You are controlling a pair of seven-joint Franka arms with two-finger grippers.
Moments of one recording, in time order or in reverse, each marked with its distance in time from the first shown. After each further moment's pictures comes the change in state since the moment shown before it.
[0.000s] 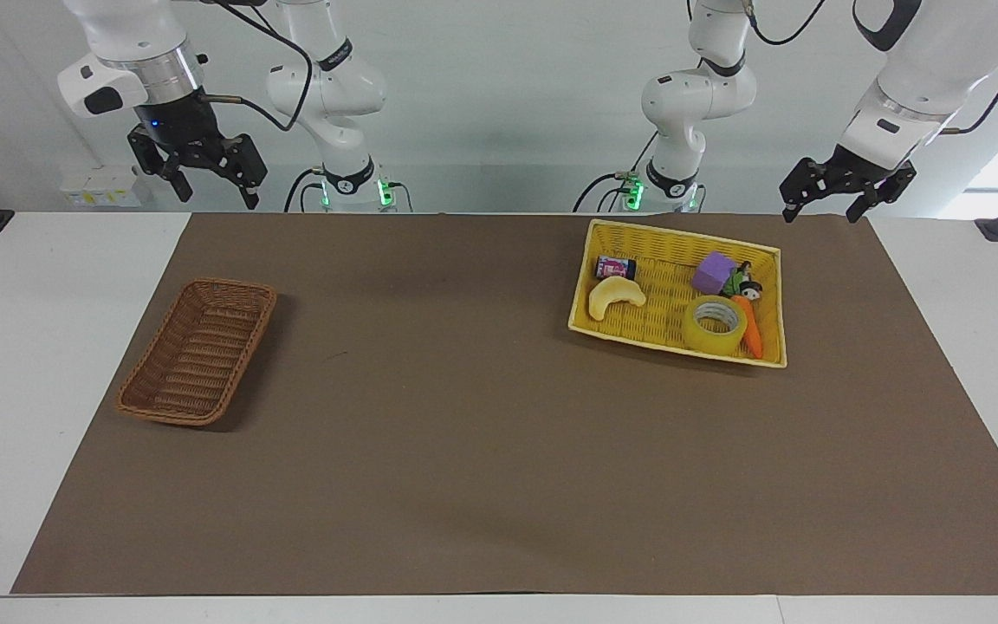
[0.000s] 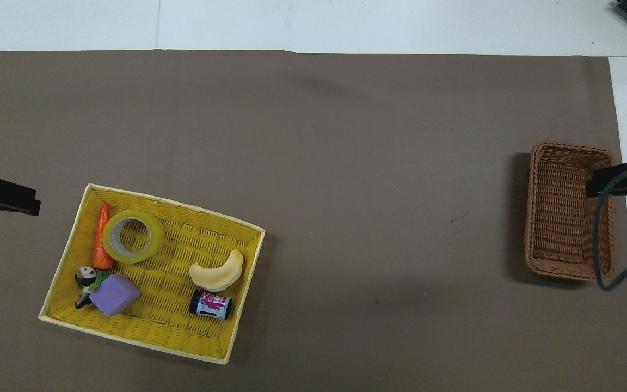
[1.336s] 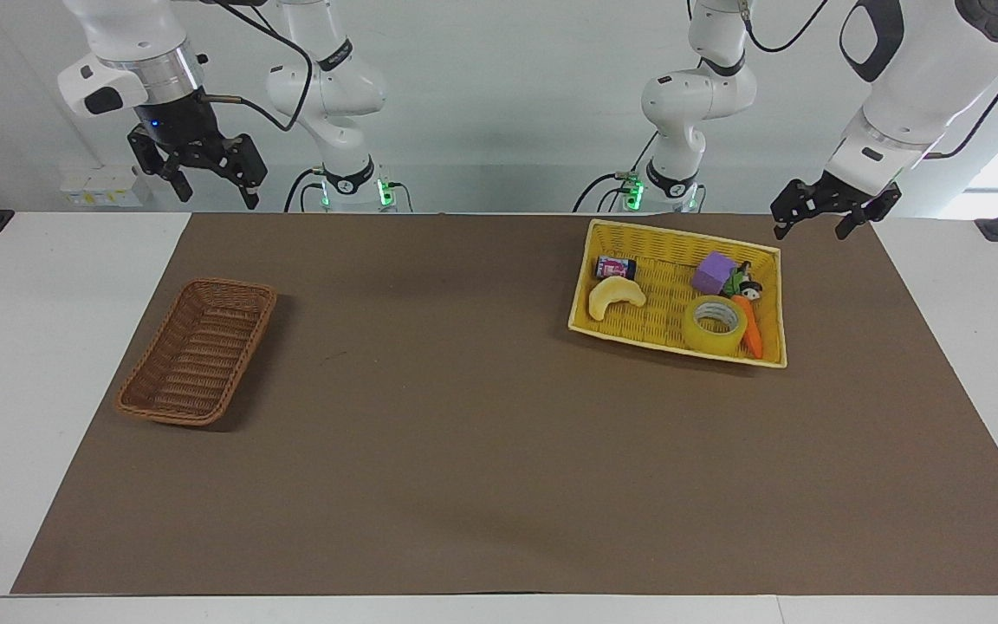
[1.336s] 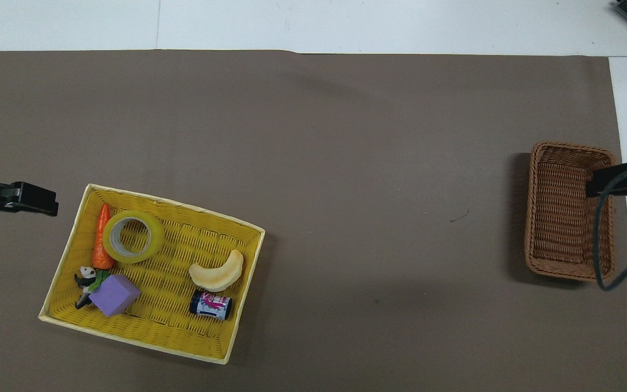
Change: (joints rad) left arm 0.001 -0.004 0.000 -0.122 0.000 0.114 0.000; right arm 0.000 0.000 0.000 0.000 0.000 0.000 0.000
